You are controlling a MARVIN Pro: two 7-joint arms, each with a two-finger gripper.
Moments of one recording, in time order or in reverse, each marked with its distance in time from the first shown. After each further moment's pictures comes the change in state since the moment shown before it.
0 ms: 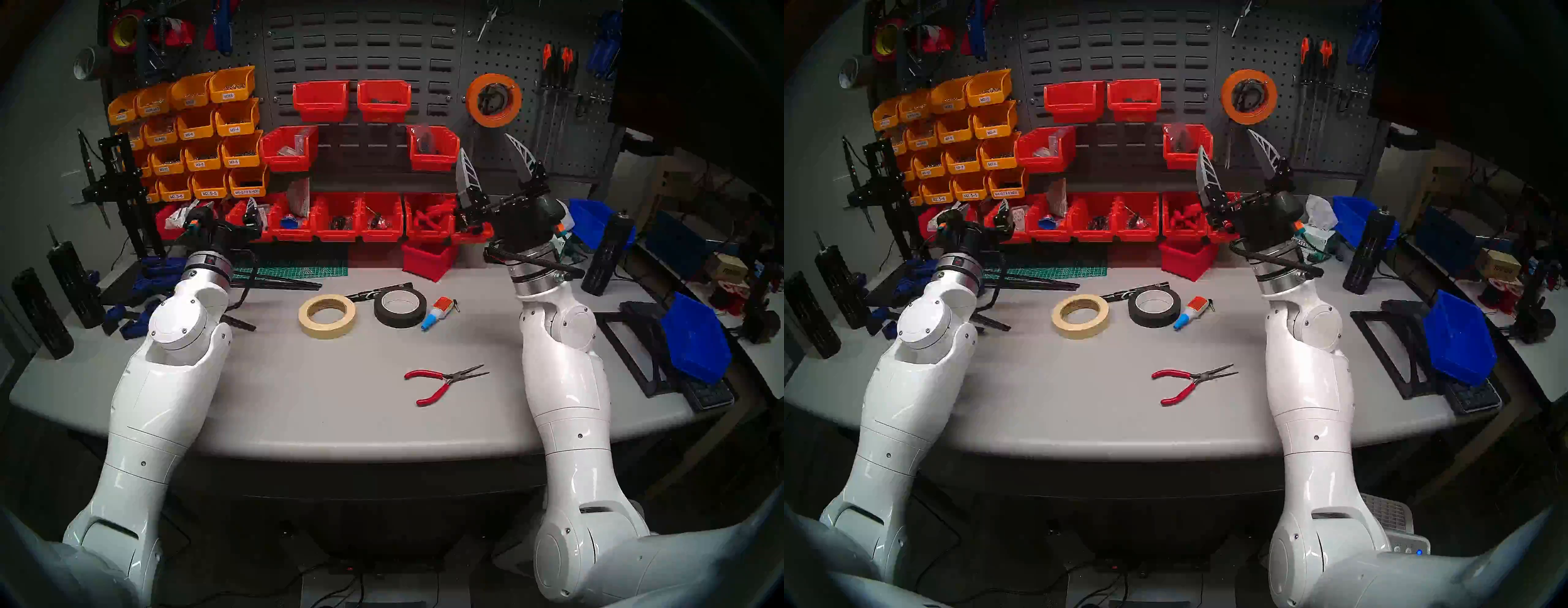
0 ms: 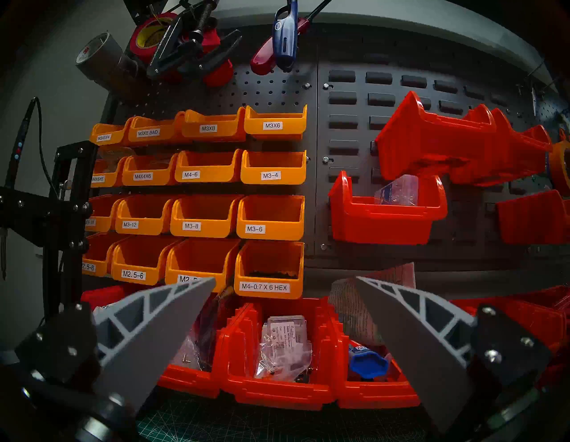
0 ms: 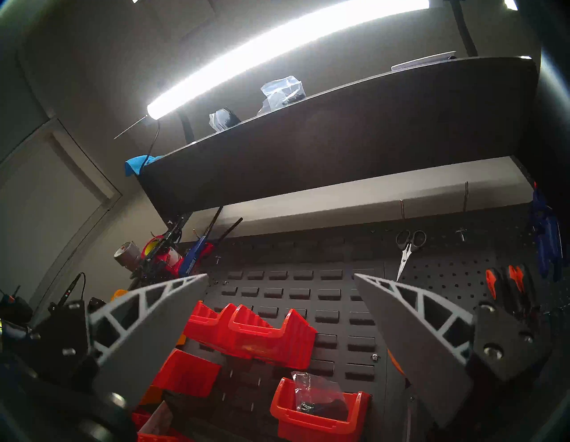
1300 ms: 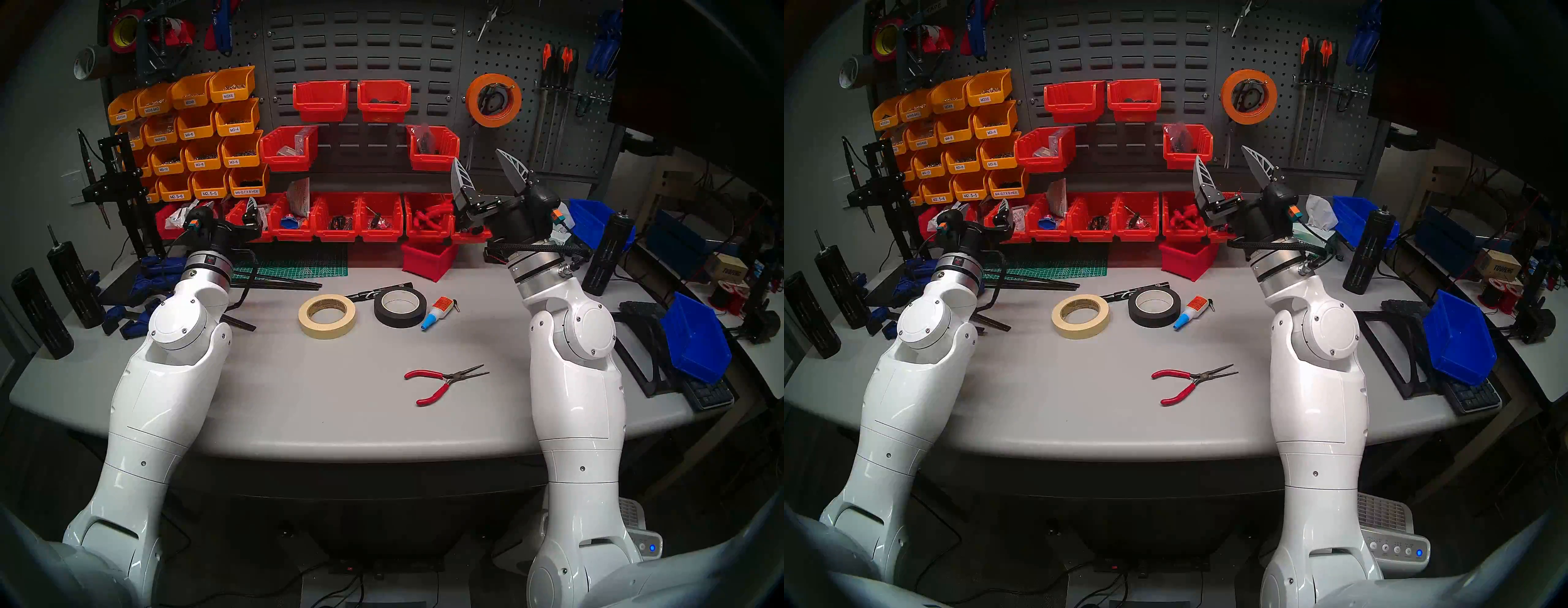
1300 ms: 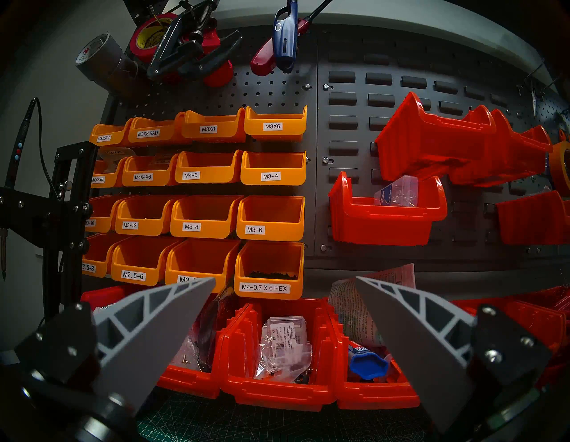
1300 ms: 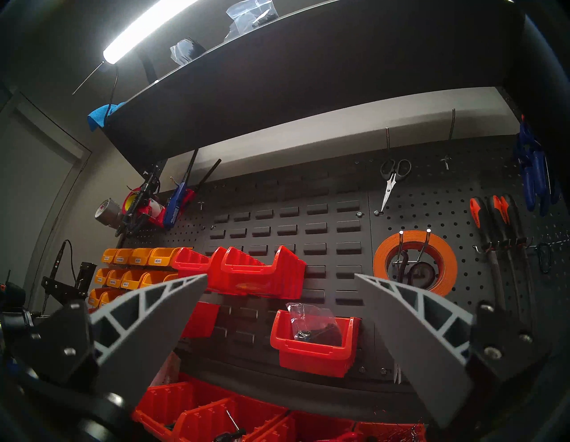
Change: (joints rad) left arm 0.000 0.000 0.000 0.000 0.000 -0.001 0.000; right arm -0.105 -0.034 0.002 -0.222 -0.146 0.328 -0.158
